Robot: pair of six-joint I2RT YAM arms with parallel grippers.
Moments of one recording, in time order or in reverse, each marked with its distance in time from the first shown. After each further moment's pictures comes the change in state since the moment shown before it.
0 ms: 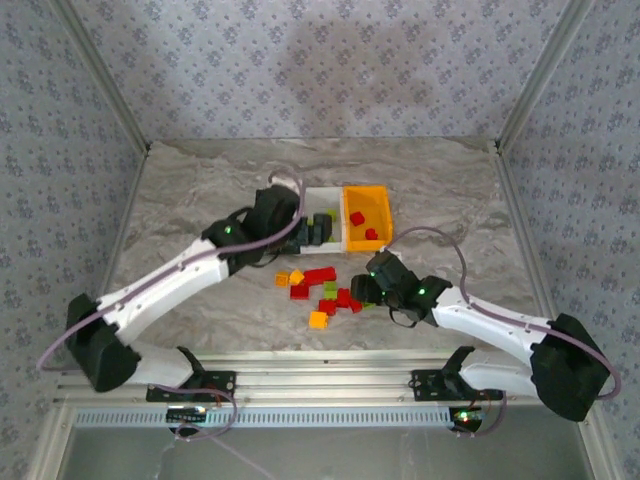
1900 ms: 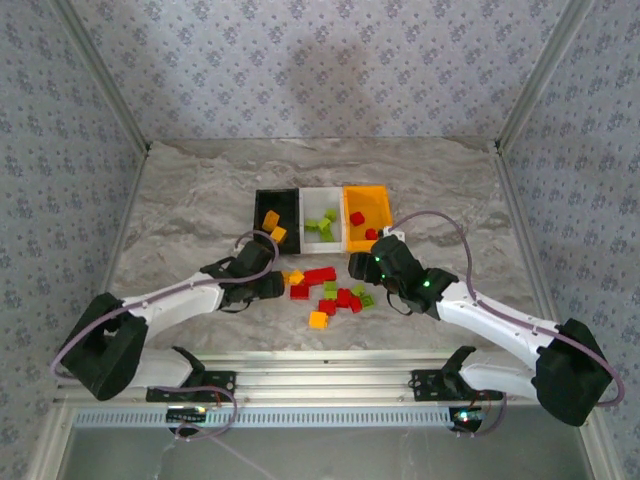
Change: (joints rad) left arm 0.196 0.011 -0.556 0.156 0.084 -0.150; right arm -0.056 -0.028 0.072 0.103 0.069 -0.055
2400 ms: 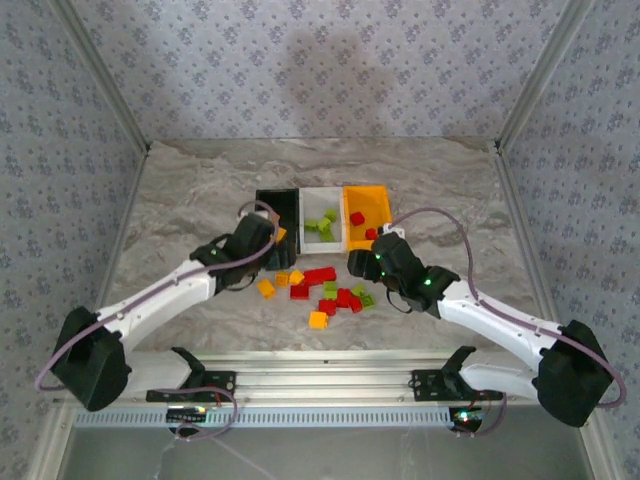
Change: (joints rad) left arm -0.038 -0.108 0.189 -0.106 -0.040 0.050; right arm 0.000 -0.005 0.020 -0.013 0.000 -0.003
